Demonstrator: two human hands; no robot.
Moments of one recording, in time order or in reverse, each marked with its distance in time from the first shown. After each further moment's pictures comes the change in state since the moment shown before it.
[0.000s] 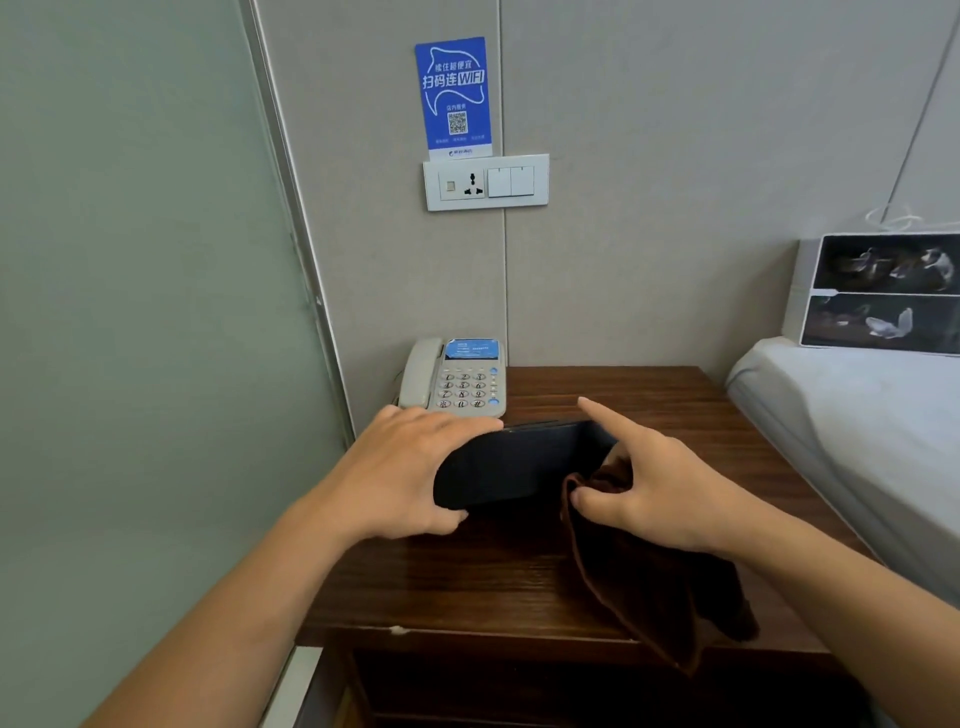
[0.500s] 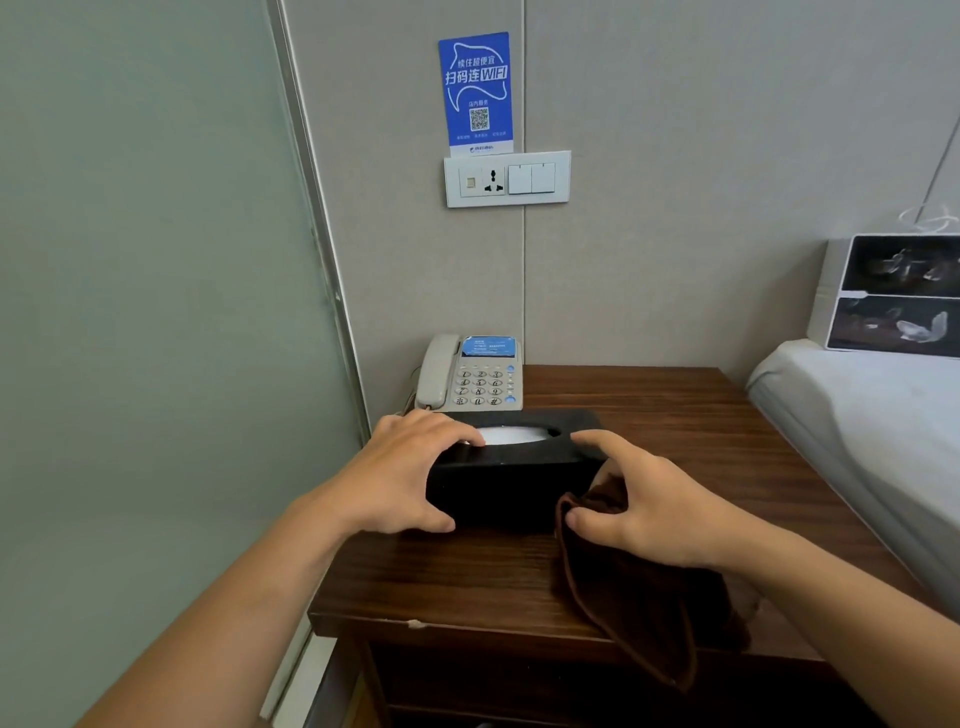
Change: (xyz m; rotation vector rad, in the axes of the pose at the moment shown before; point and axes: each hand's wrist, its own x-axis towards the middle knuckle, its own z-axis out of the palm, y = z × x) left_hand -0.008 -0.028 0.016 -0.173 -0.126 -0.106; right_hand 0.012 0.009 0.023 -0.004 -0.056 -0.077
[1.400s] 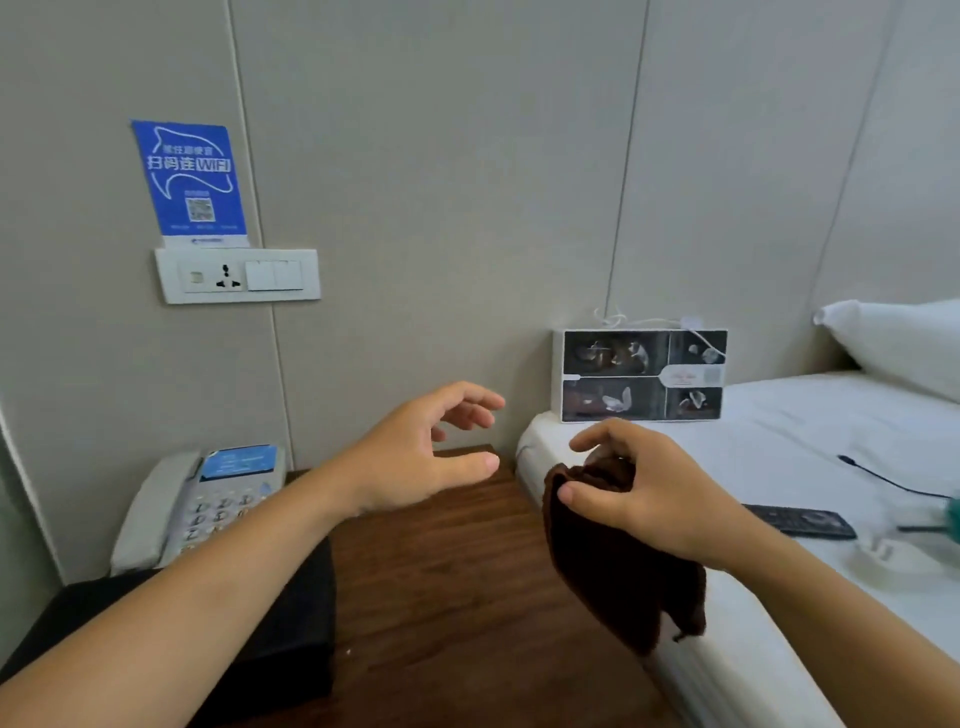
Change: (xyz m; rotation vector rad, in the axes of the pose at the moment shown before) left_hand 0.200 0.199 -0.048 -0.704 0.041 0.378; right_hand -0.090 0.075 -0.185 -0.082 0.544 0.229
